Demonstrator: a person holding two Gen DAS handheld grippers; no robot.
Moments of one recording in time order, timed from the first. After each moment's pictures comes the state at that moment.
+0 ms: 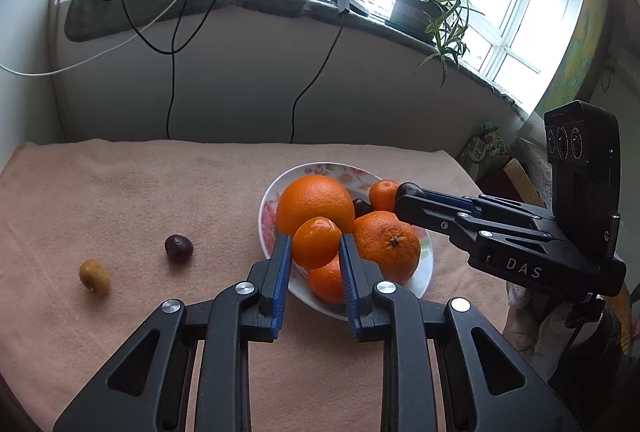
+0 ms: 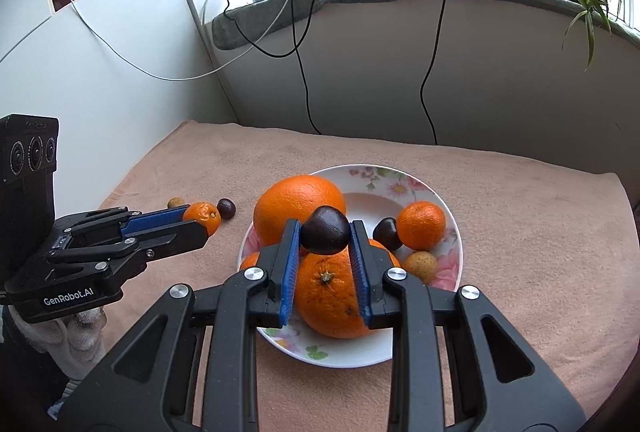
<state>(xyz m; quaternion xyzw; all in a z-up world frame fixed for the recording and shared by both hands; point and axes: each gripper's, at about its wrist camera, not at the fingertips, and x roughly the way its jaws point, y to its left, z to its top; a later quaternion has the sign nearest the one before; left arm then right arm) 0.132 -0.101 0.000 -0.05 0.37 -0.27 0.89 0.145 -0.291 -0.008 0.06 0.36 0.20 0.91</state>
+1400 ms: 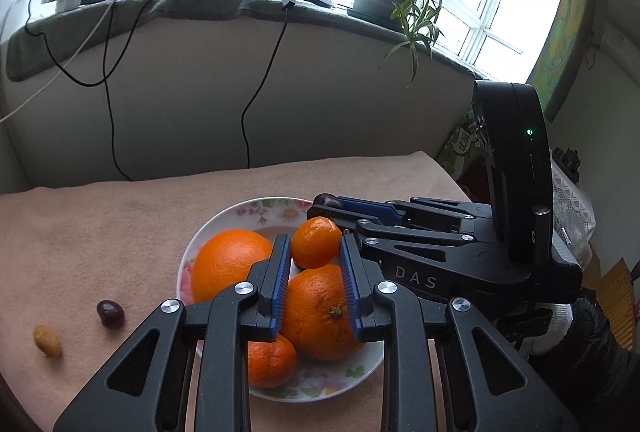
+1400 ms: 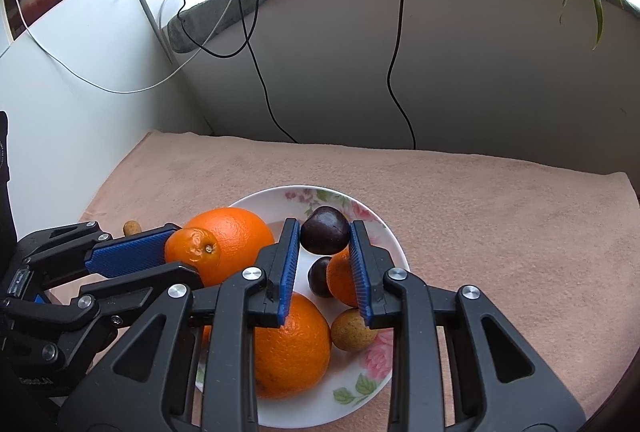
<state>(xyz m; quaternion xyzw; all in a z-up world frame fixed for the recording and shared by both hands) 0.164 -0.167 0.007 -0.02 0.37 -0.30 0.88 0.199 -0.321 -0.028 0.08 0.39 0.18 0.90</state>
